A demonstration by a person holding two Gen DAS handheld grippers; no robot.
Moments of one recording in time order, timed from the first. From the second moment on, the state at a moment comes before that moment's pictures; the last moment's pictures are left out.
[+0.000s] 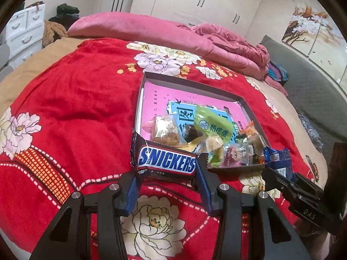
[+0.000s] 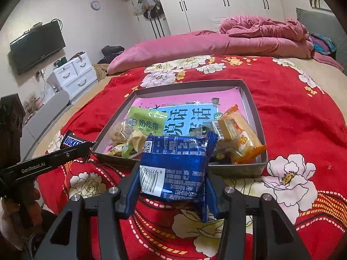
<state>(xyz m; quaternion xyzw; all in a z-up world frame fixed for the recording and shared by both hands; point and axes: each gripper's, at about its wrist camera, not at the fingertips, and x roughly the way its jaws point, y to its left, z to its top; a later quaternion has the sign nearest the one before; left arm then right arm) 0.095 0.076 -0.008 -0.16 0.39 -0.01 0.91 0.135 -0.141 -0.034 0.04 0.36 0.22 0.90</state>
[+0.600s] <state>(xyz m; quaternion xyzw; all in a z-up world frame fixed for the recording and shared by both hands) 0.113 0.069 -0.011 -0.15 0.40 -0.02 0.91 0.145 -0.136 -0.031 0.04 0.35 0.22 0.91</state>
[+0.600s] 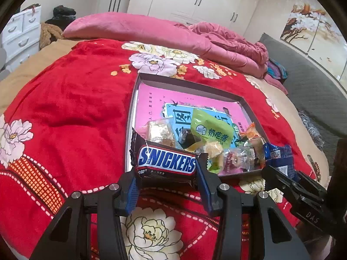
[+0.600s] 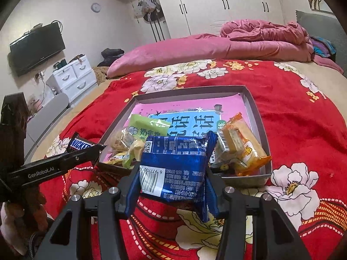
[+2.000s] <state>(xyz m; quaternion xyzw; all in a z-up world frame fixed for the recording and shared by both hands) 0.153 0.068 -0.034 -0.14 0.42 -0.01 0.90 0.182 -0.137 -0.026 0.05 0.33 0.17 0.93</state>
